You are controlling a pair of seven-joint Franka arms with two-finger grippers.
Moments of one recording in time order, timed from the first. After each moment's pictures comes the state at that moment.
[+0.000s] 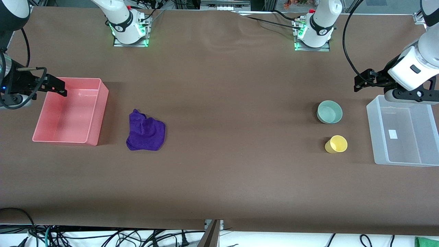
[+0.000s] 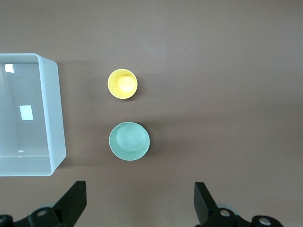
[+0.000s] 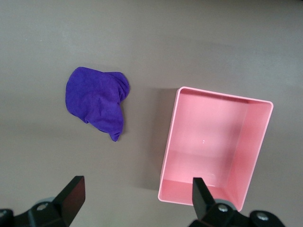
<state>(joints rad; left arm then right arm) -0.09 0.06 0.00 -1.56 -0.01 1.54 -0.04 0.06 0.13 -0.04 -1.49 -0.01 1.56 -0.12</state>
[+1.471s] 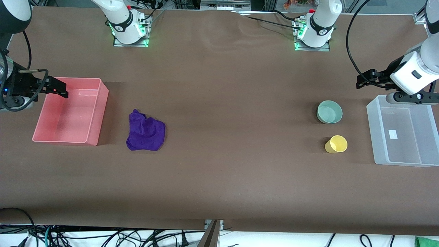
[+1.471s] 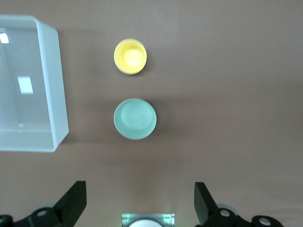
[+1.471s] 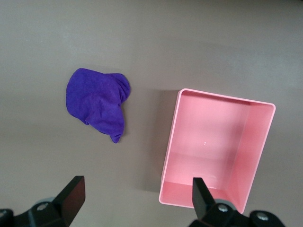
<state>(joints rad) -0.04 0.10 0.01 -1.57 -0.01 1.43 -0.04 0.06 0.14 -0.04 -1.49 -0.01 1.58 -0.12</state>
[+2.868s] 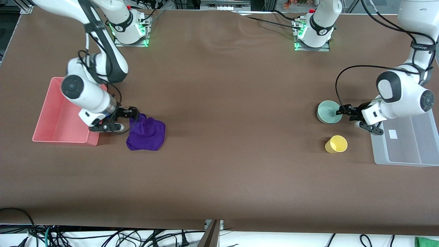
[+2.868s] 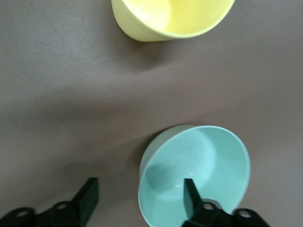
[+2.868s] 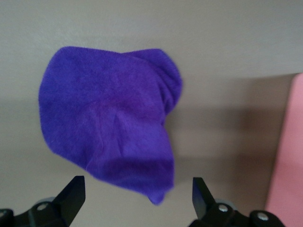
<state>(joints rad) 0.22 0.39 0.01 -2.16 -0.27 2.29 0.69 0.09 0.32 0.12 -2.11 0.00 2.39 0.16</state>
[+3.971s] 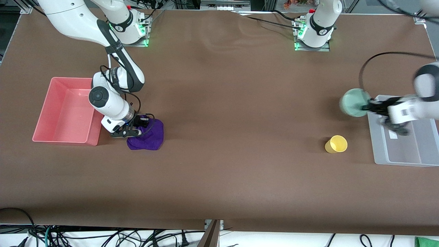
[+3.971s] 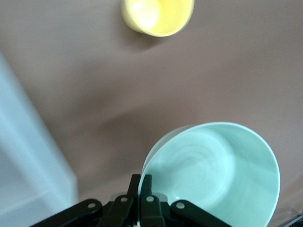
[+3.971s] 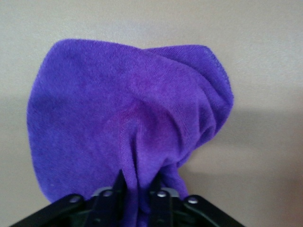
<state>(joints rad) 0.25 0.32 0.07 -1.75 -0.08 1.67 0.70 0.13 0.46 0.12 -2.10 0.00 2.55 0.17</state>
